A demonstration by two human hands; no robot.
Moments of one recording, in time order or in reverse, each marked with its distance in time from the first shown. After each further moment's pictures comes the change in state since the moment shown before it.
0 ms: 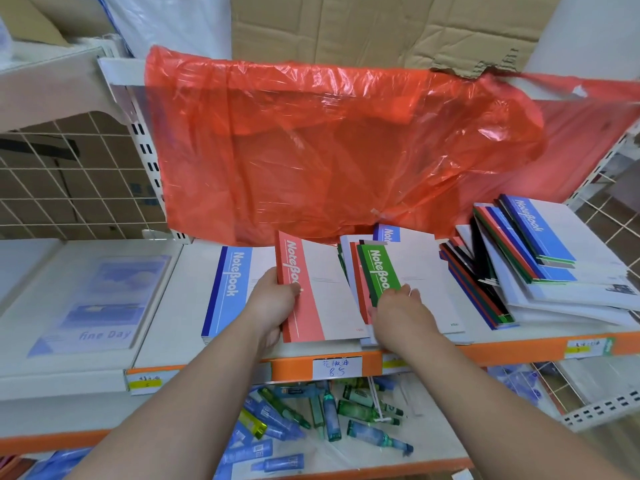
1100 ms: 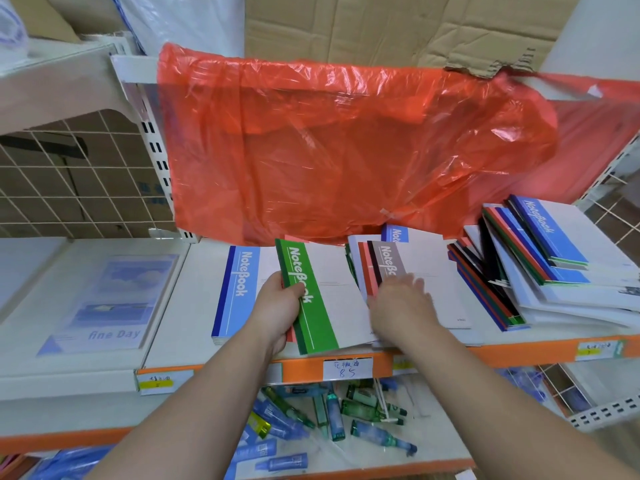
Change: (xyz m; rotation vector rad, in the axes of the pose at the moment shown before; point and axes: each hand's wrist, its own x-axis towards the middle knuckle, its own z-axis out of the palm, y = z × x) left_hand 0.000 -0.009 -0.009 -0.091 0.003 0.010; right_hand -0.001 -0.021 -0.016 0.023 0.107 -0.007
